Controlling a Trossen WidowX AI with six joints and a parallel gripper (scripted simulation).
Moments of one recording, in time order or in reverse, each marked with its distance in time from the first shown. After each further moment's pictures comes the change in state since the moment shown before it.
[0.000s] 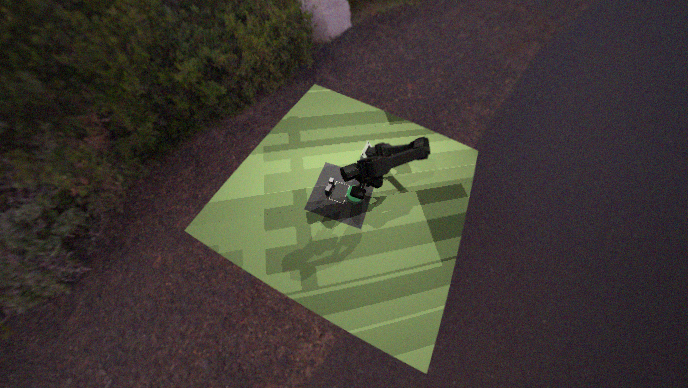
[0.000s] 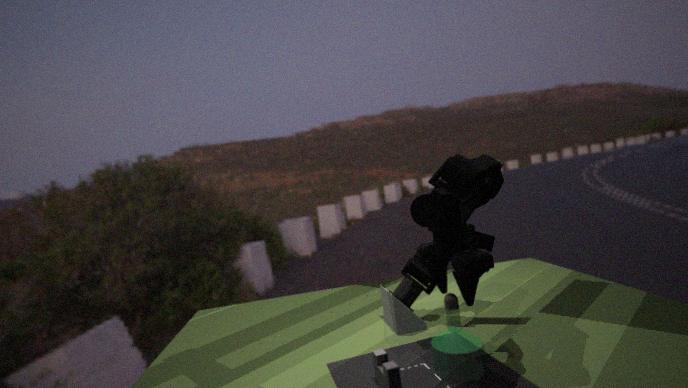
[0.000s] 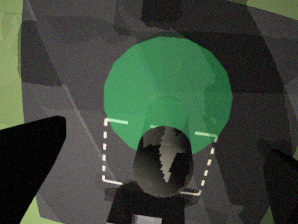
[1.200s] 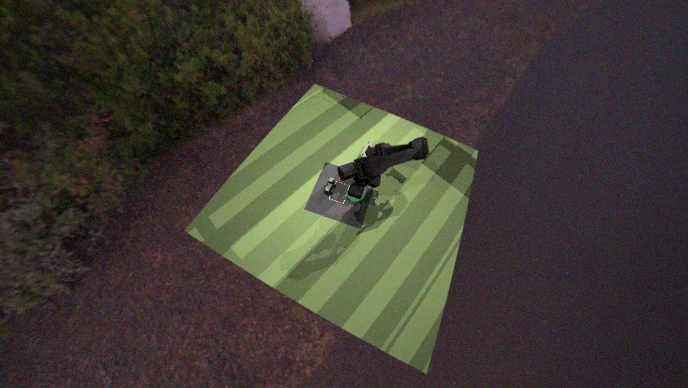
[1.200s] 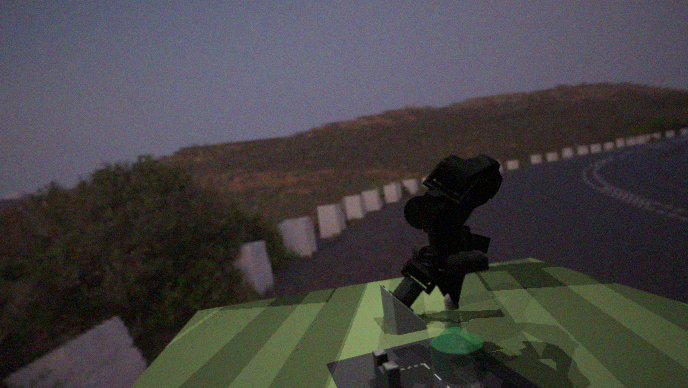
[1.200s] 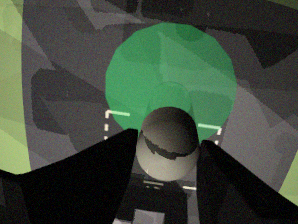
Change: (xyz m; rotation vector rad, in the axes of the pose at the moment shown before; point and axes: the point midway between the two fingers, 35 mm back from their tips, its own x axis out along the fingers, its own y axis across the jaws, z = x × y) arm 0.001 0.000 -0.010 0.003 -0.002 0.004
